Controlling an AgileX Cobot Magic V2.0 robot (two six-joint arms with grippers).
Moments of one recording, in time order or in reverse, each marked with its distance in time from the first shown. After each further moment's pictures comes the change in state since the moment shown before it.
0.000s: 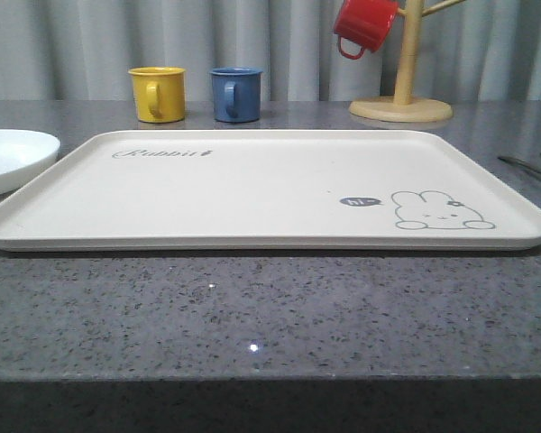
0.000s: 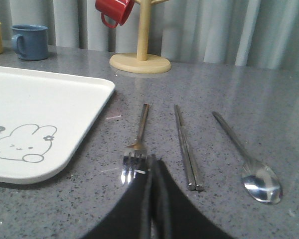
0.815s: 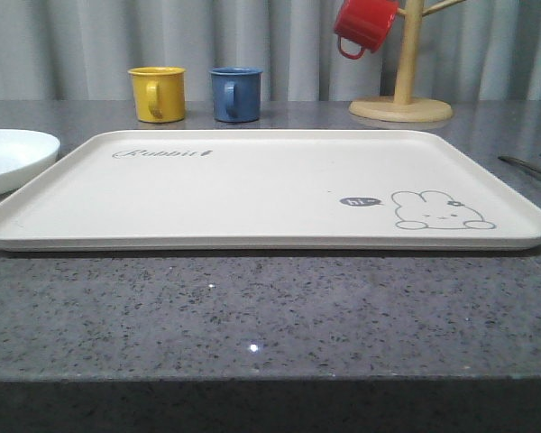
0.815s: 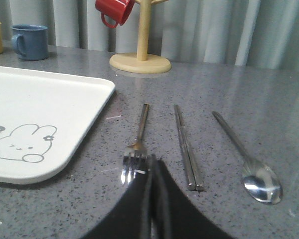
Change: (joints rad) left arm 0.000 0.000 0.000 0.000 -0.012 0.000; right arm 0.000 0.000 0.000 0.000 0.000 0.000
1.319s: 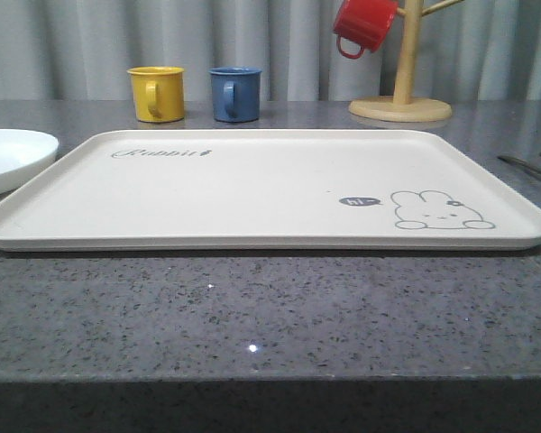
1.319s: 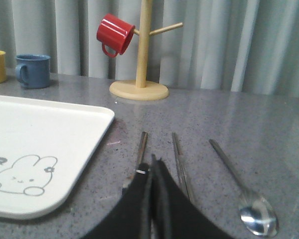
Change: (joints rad) left arm 0.000 0.000 -0.003 0.000 -0.388 0.000; right arm 0.000 0.000 -0.017 0.006 -0.079 0.000
